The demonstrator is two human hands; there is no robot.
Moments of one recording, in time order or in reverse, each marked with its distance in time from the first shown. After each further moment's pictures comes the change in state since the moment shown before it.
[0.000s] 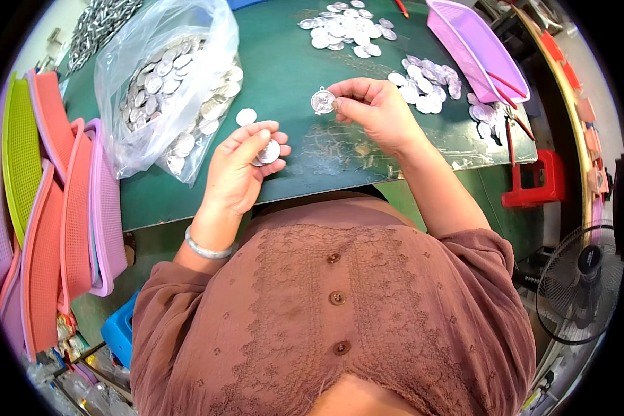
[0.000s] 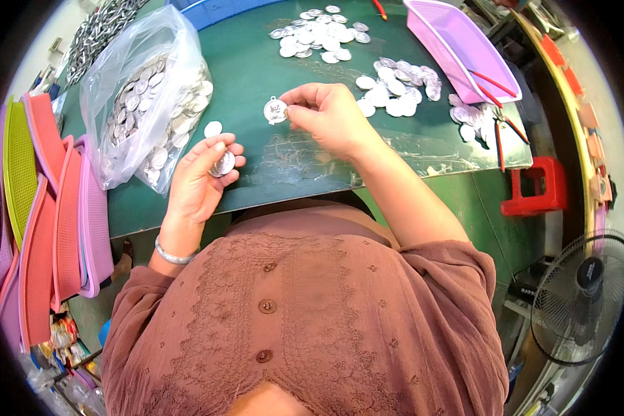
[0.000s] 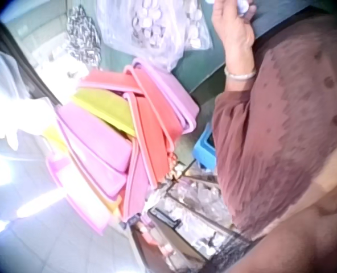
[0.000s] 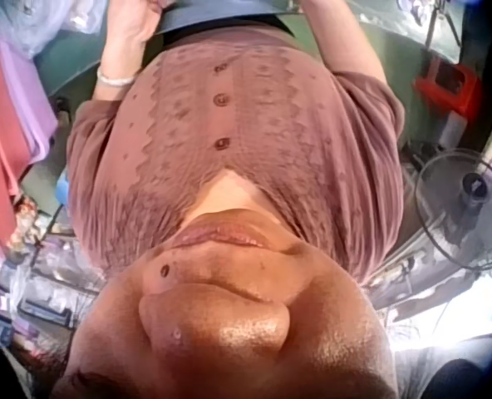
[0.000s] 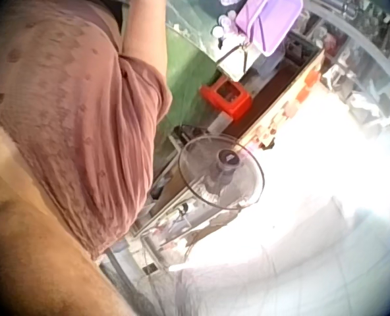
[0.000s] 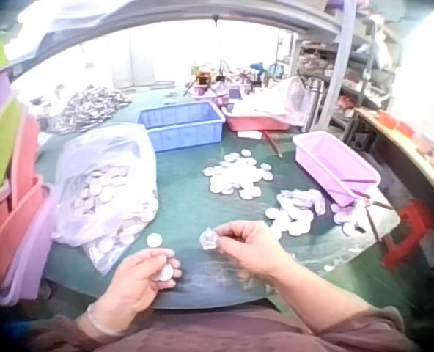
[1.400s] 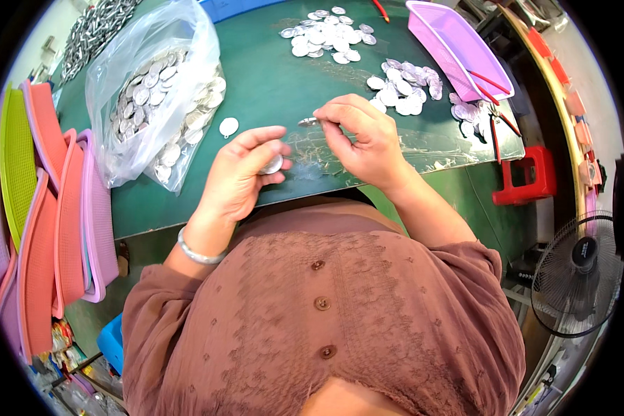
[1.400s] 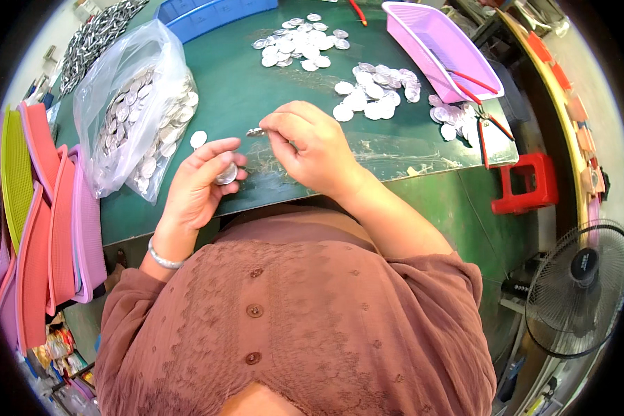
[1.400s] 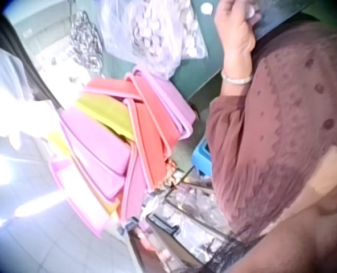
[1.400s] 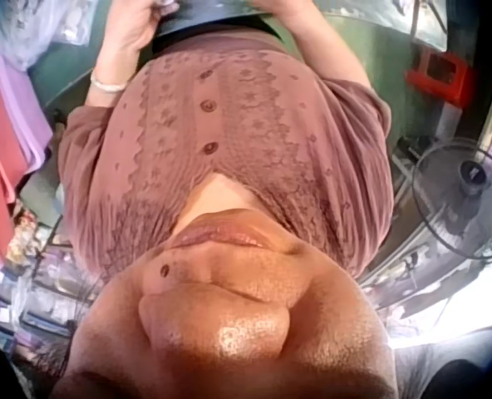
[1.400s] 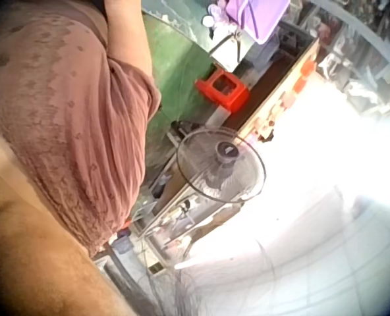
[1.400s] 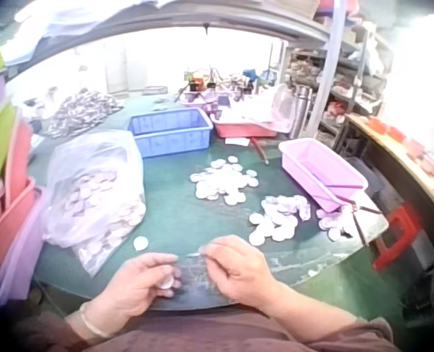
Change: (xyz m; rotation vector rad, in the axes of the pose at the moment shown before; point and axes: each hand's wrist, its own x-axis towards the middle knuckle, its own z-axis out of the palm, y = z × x) left_hand -0.002 0.000 0.026 0.092 -0.116 -0.051; right_hand -0.027 -0.003 0.006 -0.510 0.262 -0.847
